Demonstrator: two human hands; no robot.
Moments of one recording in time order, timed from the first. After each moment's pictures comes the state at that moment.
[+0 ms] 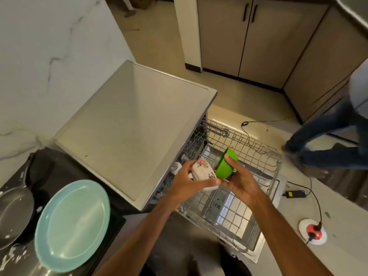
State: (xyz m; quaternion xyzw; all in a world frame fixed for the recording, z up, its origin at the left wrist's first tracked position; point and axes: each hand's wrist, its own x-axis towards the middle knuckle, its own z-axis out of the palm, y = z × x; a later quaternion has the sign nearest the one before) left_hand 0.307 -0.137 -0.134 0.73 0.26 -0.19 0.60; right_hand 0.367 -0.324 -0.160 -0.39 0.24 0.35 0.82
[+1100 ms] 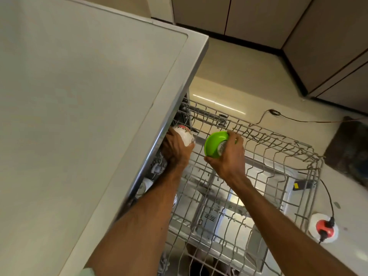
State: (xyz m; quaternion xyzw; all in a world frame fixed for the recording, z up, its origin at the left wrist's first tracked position) left_hand 0.555 -0.117 -0.437 0.93 0.29 -0.15 0.16; right_hand 0.533 -0.269 -0.443 -0.93 0.08 0.12 0.33
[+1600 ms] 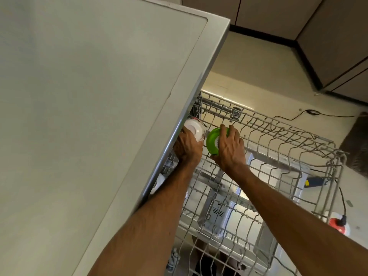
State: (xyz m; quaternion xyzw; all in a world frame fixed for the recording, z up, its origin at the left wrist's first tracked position) left_hand 0.543 -0.114 -0.433 0.93 0.27 -0.18 0.19; right_hand 0.541 -0.240 -0.481 -0.98 -0.08 0.16 0.09
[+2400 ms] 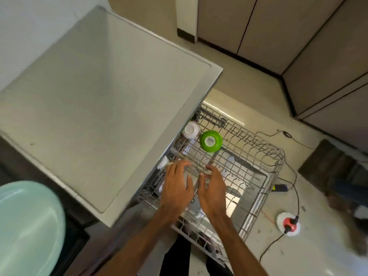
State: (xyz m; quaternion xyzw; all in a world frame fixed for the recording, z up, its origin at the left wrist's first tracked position) left_hand 0.328 -0.130 -0.259 0.91 0.15 0.02 0.39; right_hand 0.348 -0.249 -0.284 -0.88 0.05 0.14 0.44
